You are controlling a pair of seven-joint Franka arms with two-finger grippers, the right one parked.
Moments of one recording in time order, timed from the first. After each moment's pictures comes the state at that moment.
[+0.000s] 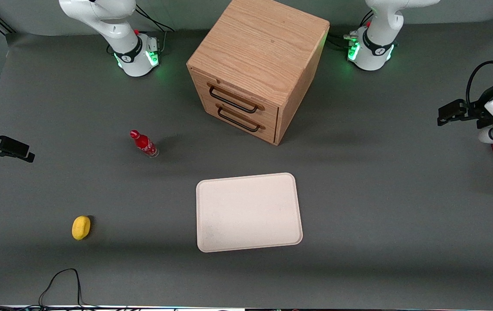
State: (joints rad) arm 0.02 0.03 -0.03 -1.61 0.00 1.52 0.08
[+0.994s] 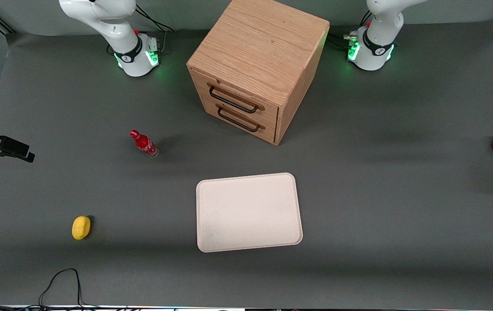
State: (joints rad) arm 0.42 0.18 -0.01 -1.46 0.04 1.52 0.36
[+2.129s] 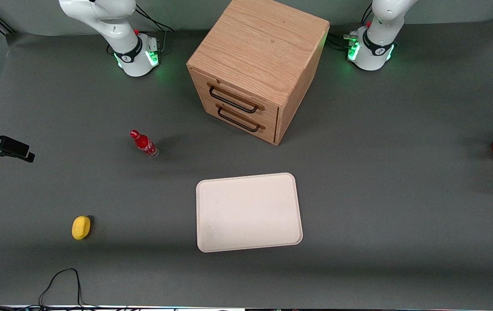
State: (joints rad) arm 0.75 0.43 -0.04 -1.59 0.10 2.01 0.59
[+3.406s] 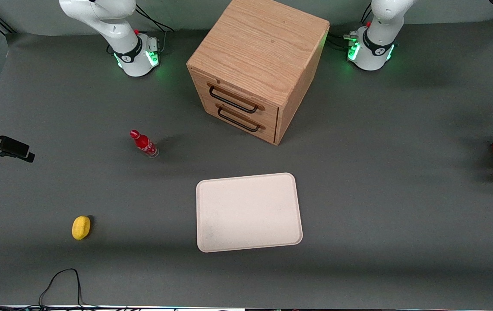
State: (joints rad) arm 0.71 0.63 -0.04 -1.59 0.10 2.23 0.60
